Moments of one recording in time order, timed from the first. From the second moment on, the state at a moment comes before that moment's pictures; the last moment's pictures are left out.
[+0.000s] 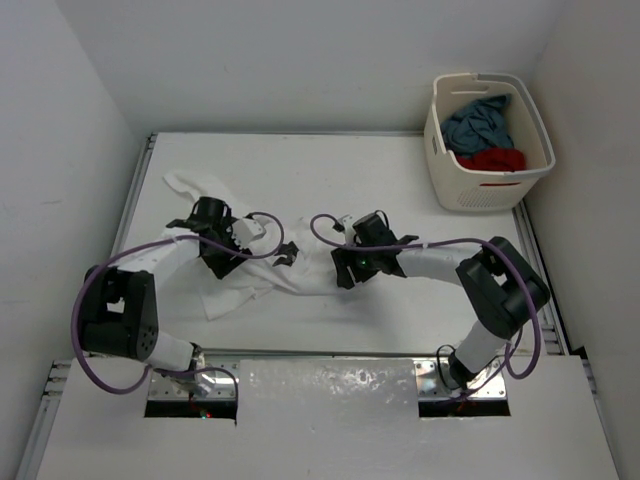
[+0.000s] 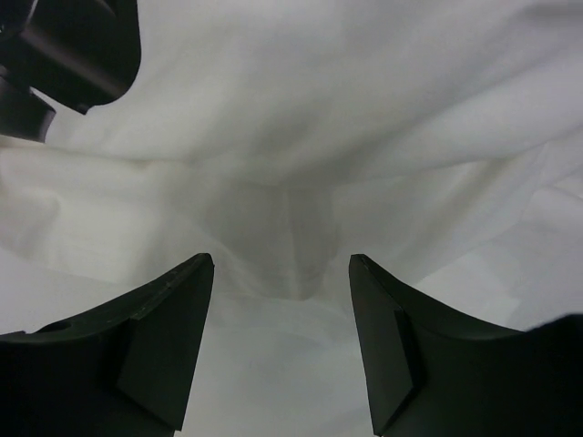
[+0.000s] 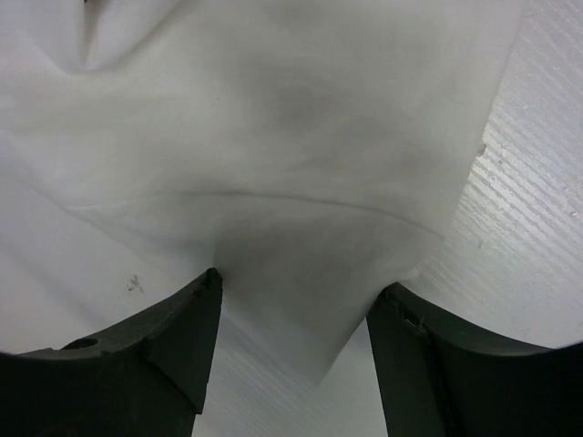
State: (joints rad) left arm -0.13 1.44 0.81 -0.57 0.09 0.78; right arm 0.63 1.67 0.78 -0.08 -0.20 0.12
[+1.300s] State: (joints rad) left arm 0.05 1.82 2.28 -0.51 -0.11 0.71; right arm 0.01 1.91 2.20 -0.26 -0.48 0.66
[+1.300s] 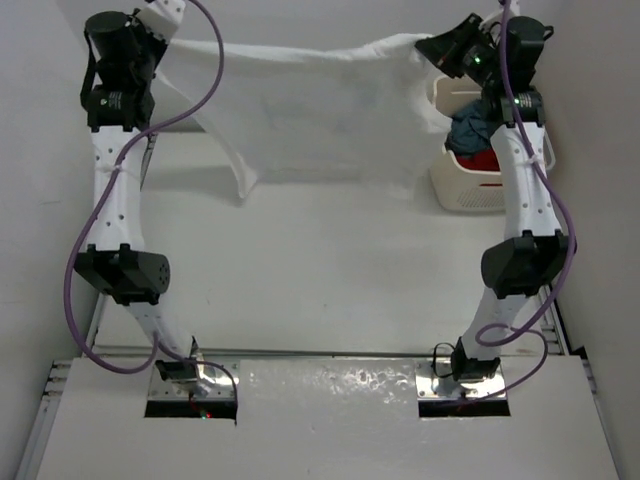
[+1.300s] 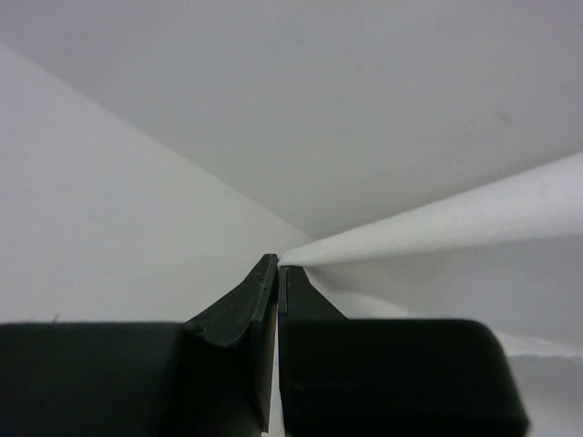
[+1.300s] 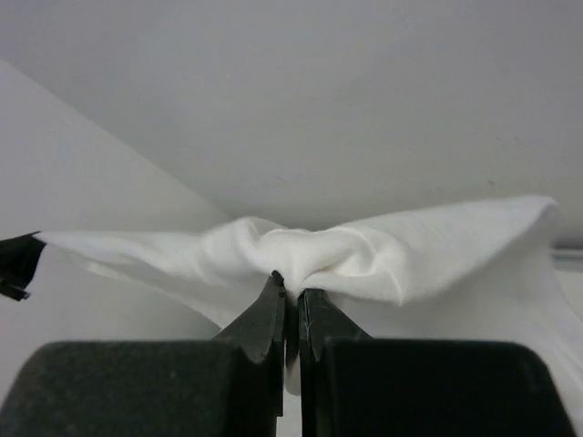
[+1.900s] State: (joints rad) left arm 0.11 1.18 0.90 -0.52 -0.06 0.98; right arm 0.17 1.05 0.69 -0.38 -0.32 0.53
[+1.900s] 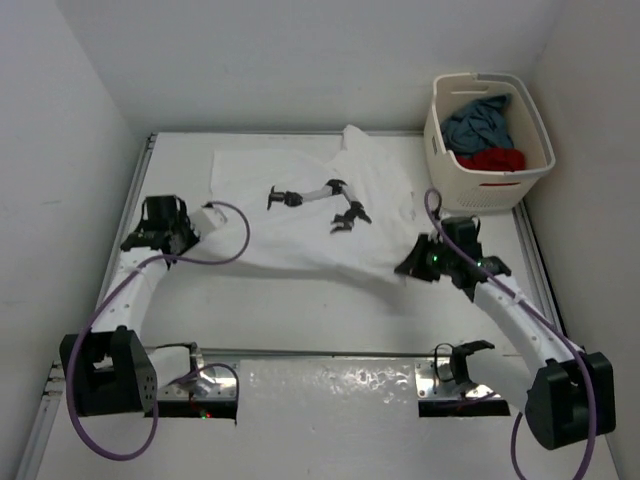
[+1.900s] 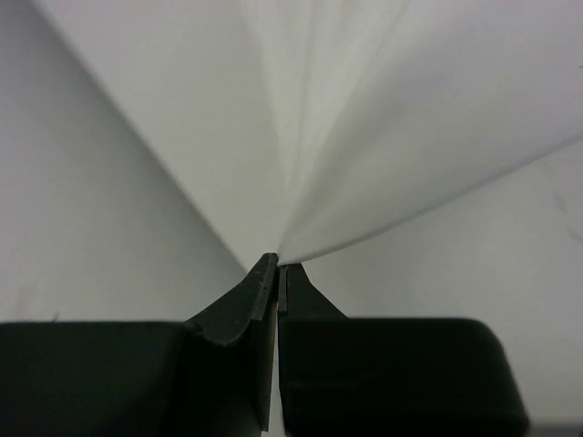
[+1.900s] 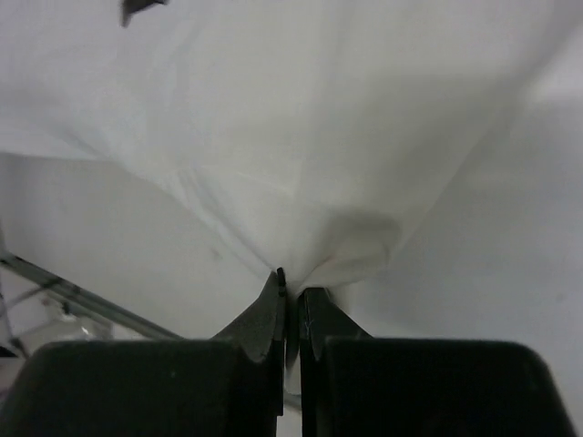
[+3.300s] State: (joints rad) left arm 0.09 1.62 0.95 -0.40 -0.08 0.80; right arm 0.12 1.87 1.19 -0.47 -0.41 0.39
